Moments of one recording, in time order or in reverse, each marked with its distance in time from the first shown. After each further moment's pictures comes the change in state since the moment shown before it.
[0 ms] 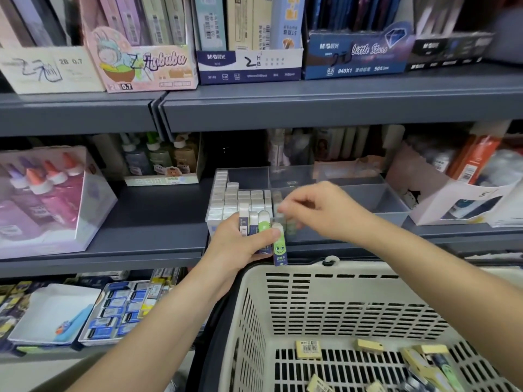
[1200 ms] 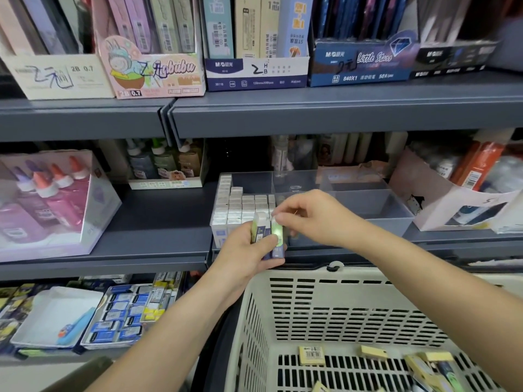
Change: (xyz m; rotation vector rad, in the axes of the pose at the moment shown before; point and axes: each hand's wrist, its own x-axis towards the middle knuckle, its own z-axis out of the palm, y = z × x) left_hand -0.004 -0.003 0.006 -0.082 -0.070 -0.035; right_hand 0.009 -0.004 0.013 0.022 -0.089 0.039
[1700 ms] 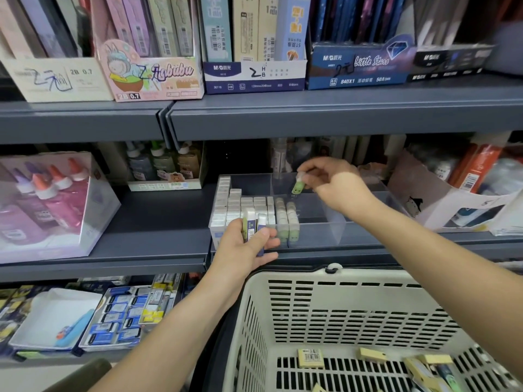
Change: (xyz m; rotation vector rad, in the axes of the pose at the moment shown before) left_hand 0.005 -0.007 -0.005 0.002 0.092 0.110; right_hand 0.040 0.037 -0.029 0.028 0.376 0.121
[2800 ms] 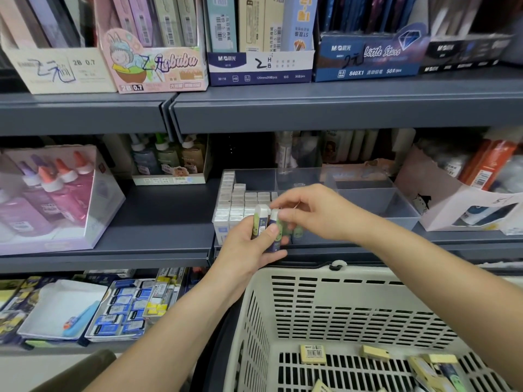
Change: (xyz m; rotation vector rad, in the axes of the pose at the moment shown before) left_hand -0.004 0.004 0.005 -0.045 -0.085 -0.035; right_hand -0.045 -0.031 0.010 -0.009 -0.427 -0.152
